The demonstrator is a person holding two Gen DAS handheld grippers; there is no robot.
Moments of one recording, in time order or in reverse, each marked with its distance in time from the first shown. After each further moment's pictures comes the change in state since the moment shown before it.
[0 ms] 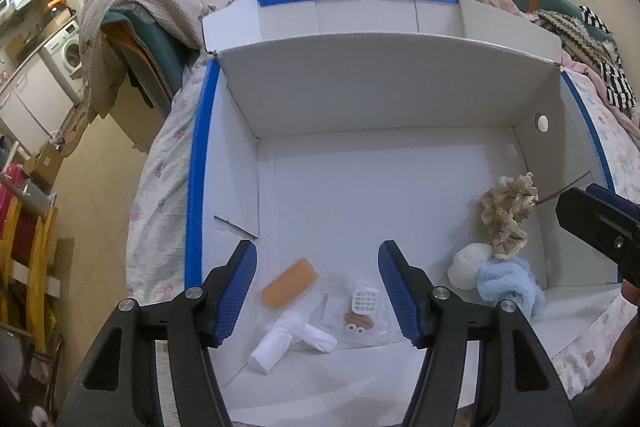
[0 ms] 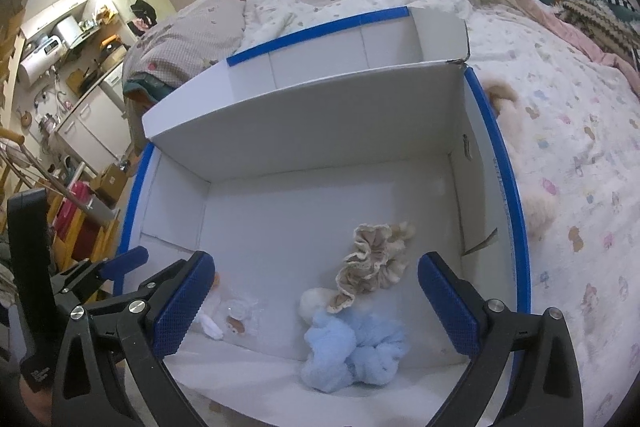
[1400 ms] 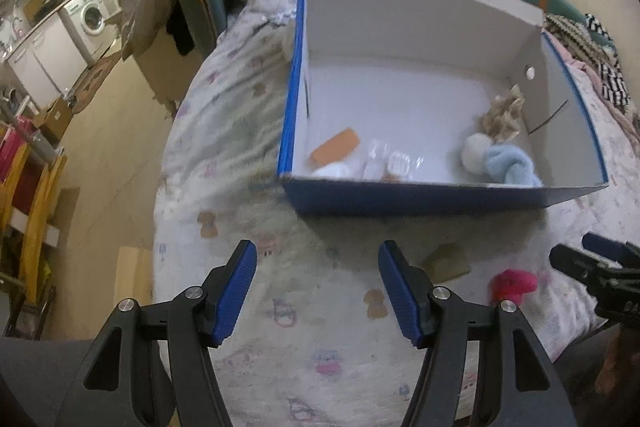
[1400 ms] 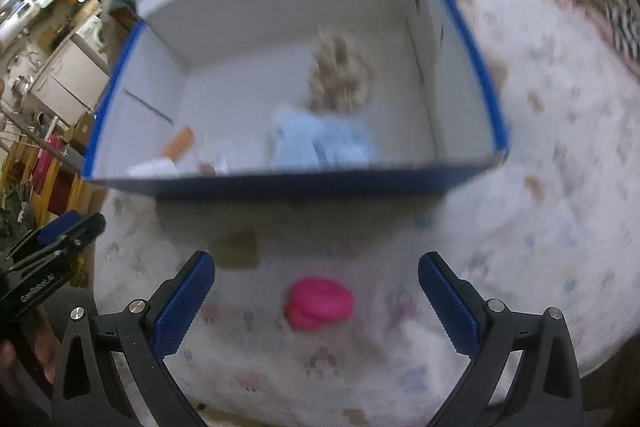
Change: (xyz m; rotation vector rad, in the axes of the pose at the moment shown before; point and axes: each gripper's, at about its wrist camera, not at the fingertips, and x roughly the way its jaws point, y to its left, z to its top) left arm -0.056 0.041 -0.118 -0.102 0.069 -0.003; right arm -0.019 -0.003 -0.115 0.013 0.253 -0.113
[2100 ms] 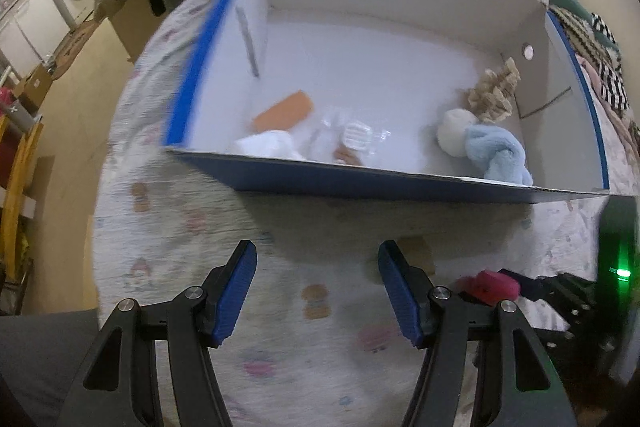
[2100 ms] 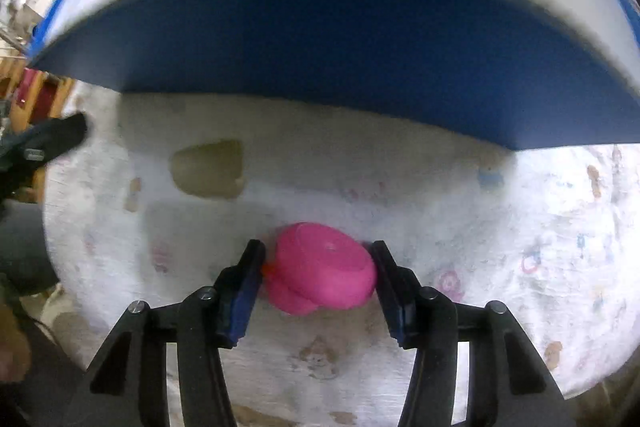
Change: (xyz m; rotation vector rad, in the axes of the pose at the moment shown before) left arm 0.044 -0.045 0.007 -0.037 0.134 -0.077; right arm 0.065 0.029 -0.025 -0.191 0.228 -0.058
